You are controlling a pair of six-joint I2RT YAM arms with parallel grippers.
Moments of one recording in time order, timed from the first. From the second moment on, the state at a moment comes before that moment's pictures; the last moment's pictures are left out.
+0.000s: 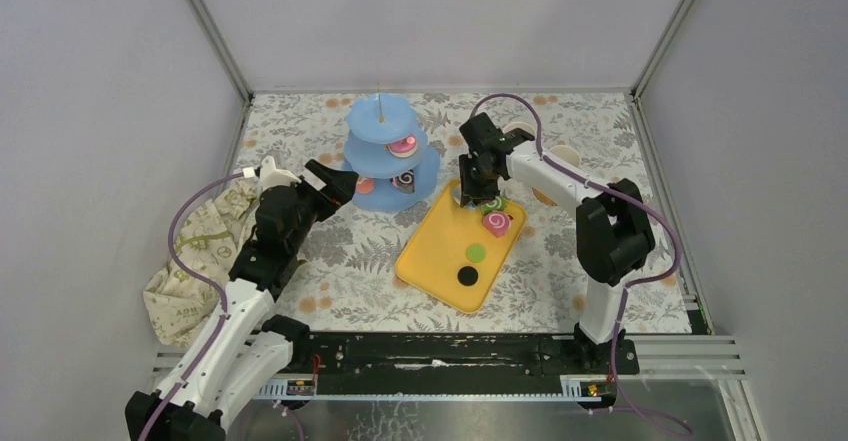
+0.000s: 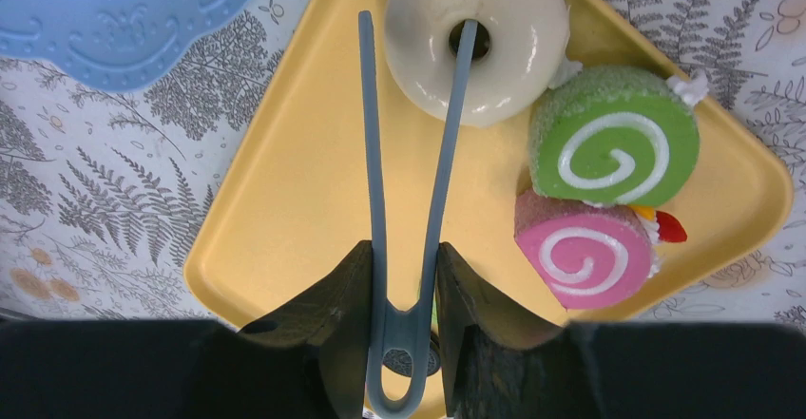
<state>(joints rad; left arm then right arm) -0.29 0.74 0.59 -0.11 -0.09 -0.82 0.56 1.86 1.48 -0.80 -0.06 0.50</state>
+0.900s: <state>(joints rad) -0.29 0.72 0.58 -0.10 -0.09 -0.84 0.51 2.08 1.81 -1.05 -0.15 0.46</state>
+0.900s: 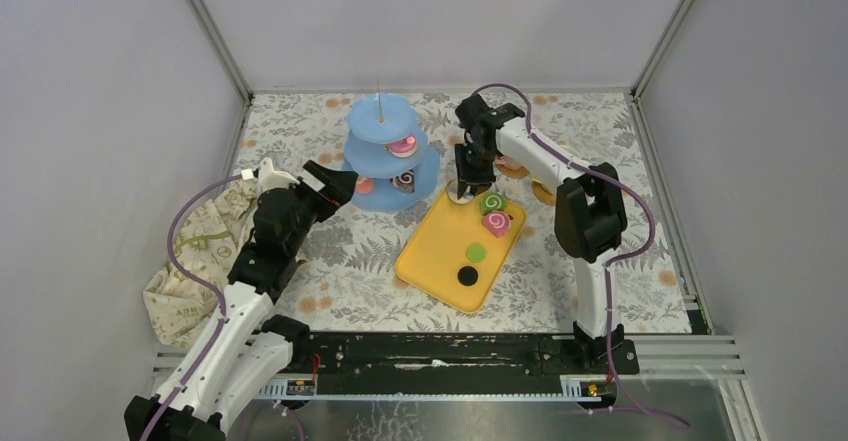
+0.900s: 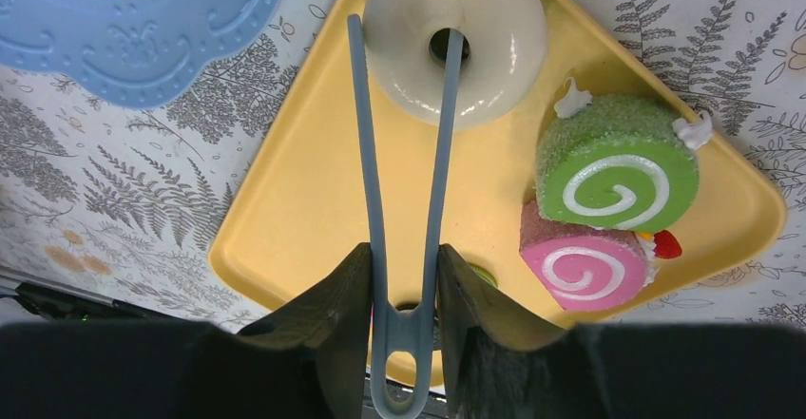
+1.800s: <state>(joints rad) -0.29 0.72 0.58 -0.08 -0.09 -0.84 0.50 2.06 1.71 -0.98 -0.20 0.45</state>
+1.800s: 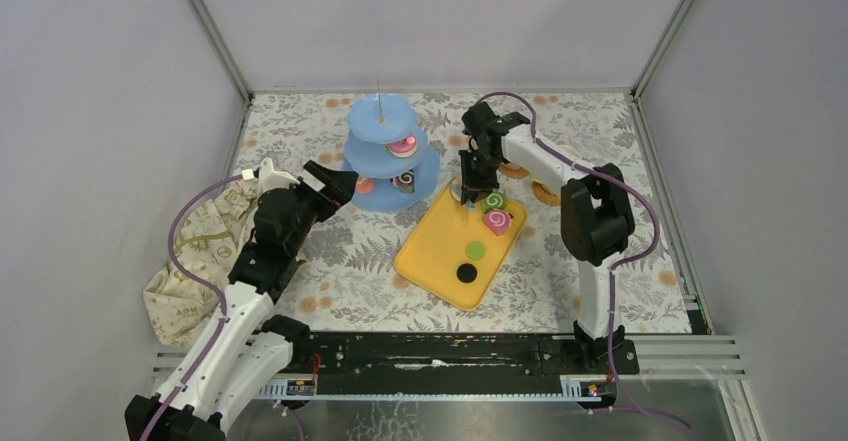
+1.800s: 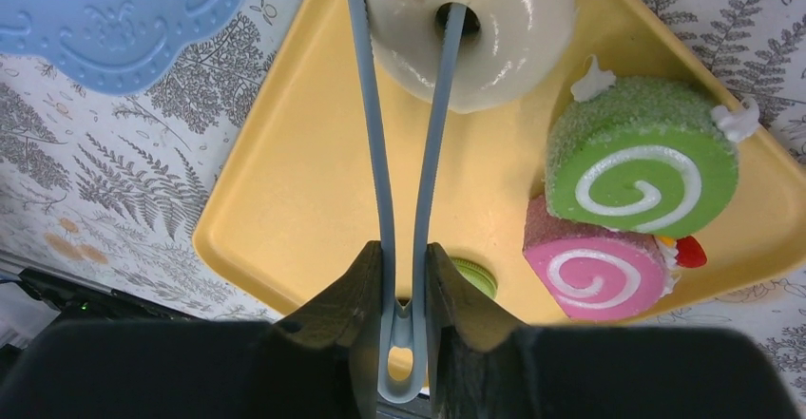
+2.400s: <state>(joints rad) -0.30 0.72 0.58 -0.08 -0.11 -0.84 0.49 1.83 1.48 -0.86 -0.20 0.45</state>
